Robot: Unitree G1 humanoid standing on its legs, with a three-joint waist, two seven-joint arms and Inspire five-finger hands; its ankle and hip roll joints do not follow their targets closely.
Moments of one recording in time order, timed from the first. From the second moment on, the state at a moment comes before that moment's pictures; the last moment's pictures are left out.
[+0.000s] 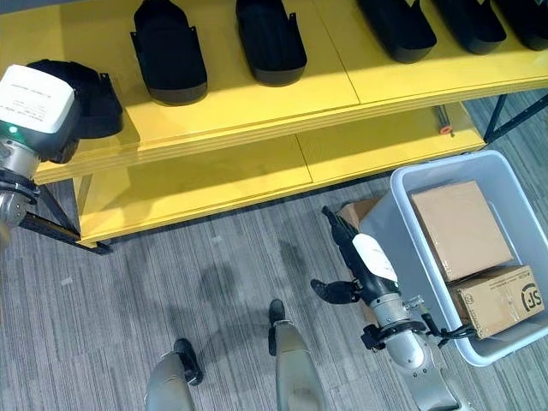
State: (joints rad) left arm -0.90 1.14 -0.58 0.59 0.75 -0.04 0.39; right arm 0.16 -0.63 0.07 -0.11 -0.27 -0.27 -0.10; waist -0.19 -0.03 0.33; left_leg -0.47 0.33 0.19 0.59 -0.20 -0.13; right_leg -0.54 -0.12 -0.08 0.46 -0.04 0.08
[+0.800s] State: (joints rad) left arm -1.11 1.20 -0.83 0.70 0.75 -0.05 0.39; right arm 0.18 -0.64 0.08 -0.11 -0.27 -0.30 -0.10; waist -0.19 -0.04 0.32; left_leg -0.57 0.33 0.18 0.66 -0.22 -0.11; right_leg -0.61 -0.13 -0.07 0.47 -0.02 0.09
